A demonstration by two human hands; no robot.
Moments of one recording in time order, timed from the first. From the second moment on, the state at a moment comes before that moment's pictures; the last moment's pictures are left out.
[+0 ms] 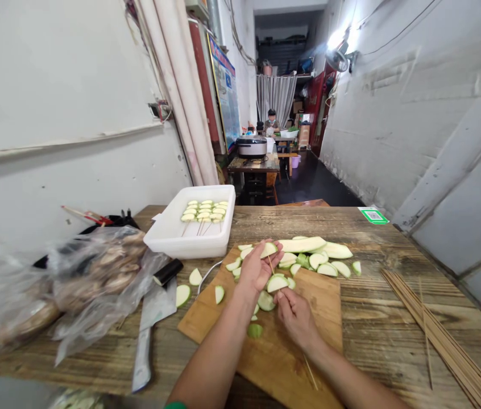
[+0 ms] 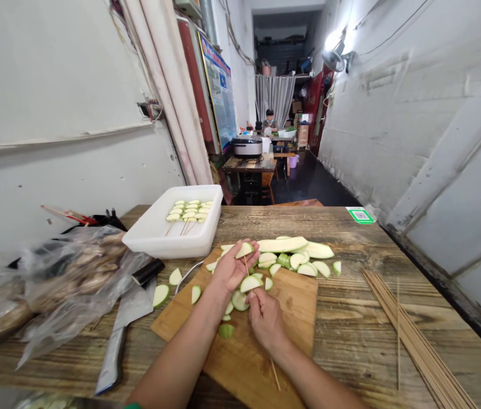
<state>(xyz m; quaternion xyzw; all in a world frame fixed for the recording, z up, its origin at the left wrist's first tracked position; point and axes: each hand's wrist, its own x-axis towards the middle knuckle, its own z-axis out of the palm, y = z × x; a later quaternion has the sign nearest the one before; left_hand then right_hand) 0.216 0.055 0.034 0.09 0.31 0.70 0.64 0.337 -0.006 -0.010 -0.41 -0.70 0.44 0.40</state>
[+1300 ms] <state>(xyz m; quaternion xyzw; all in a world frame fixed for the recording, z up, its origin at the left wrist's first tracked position) 0.238 0.052 0.030 0.14 0.36 0.72 0.57 0.339 -0.004 -0.008 -0.41 -0.69 0.40 0.44</state>
